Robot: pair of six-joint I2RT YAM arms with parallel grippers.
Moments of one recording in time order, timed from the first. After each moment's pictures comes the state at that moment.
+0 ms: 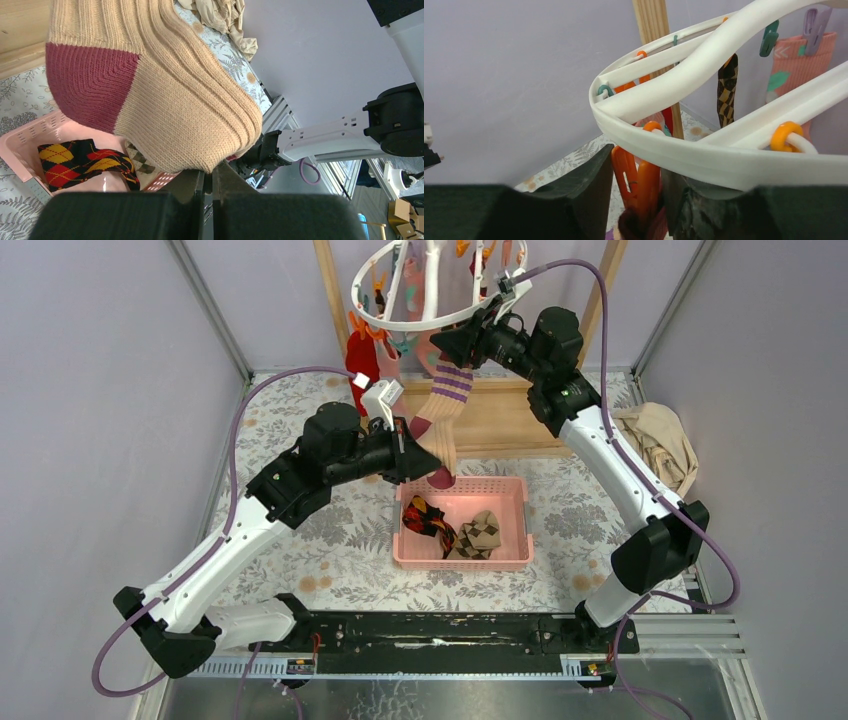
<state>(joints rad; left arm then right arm) -0.73 1.15 1.33 -0.49 0.28 -0.59 0.45 1.63 1.69 0.10 -0.51 0.31</state>
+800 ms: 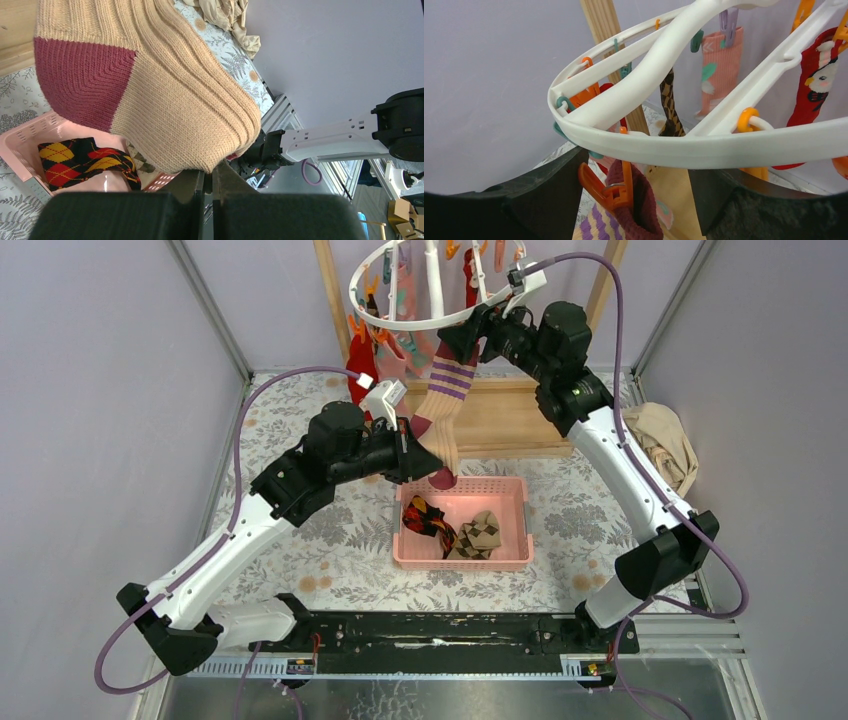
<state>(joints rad) -0.73 1.17 1.33 -0.49 0.28 -0.59 0.45 1.60 1.74 -0.05 -0.33 0.25</state>
